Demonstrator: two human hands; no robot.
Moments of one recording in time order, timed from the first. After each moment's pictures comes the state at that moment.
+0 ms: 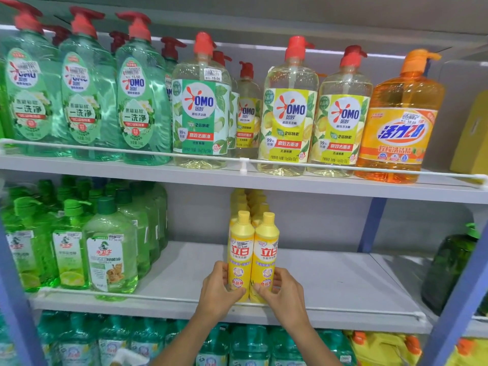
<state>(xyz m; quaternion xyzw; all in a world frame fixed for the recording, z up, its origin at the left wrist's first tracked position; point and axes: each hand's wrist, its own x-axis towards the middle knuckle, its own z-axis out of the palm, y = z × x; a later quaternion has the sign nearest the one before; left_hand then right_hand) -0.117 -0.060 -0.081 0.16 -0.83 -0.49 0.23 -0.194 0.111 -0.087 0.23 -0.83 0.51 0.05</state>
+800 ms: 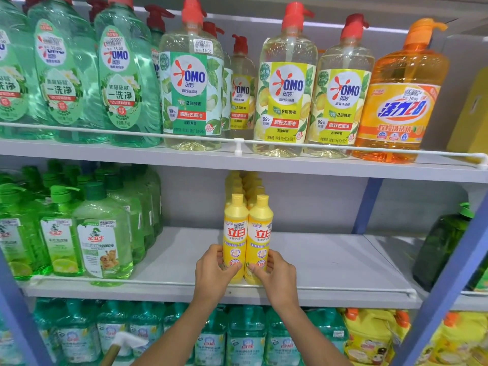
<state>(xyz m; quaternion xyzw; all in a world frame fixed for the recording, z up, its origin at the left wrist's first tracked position) -0.119 -0.057 -0.080 0.19 -0.80 -0.48 0.31 -0.192 0.096 -0.093 0.20 -0.82 0.52 0.09</state>
